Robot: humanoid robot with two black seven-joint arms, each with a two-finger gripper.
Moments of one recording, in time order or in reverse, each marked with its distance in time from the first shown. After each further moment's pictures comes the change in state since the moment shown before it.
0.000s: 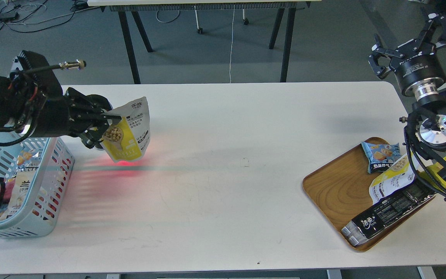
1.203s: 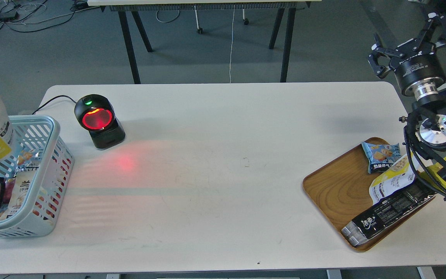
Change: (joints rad) left arm -0.001 0.471 0.216 0.144 -0.140 0.166 0.000; right arm 0.002 0.003 0.001 -0.013 -0.003 0.008 0.000
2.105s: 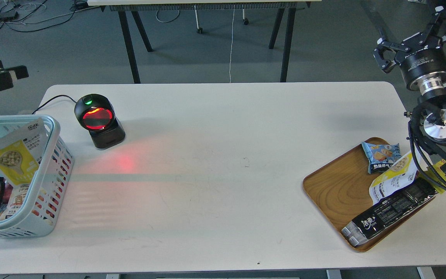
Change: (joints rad) left arm -0.039 -0.317 -0.028 0.264 -0.709 0.074 0.001; right arm 0.038 -0.003 0.002 -0.037 -0.005 -0.002 0.000
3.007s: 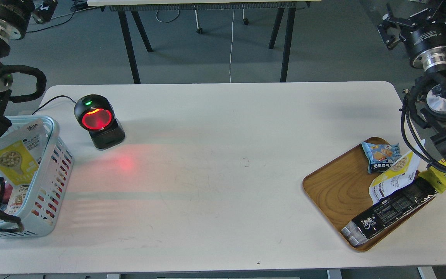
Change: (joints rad) left arm -0.142 -0.883 -0.268 0.897 -1.544 -0.239 0.157; right arm 0.084 0.161 0.197 -0.262 0.000 0.071 -0.184
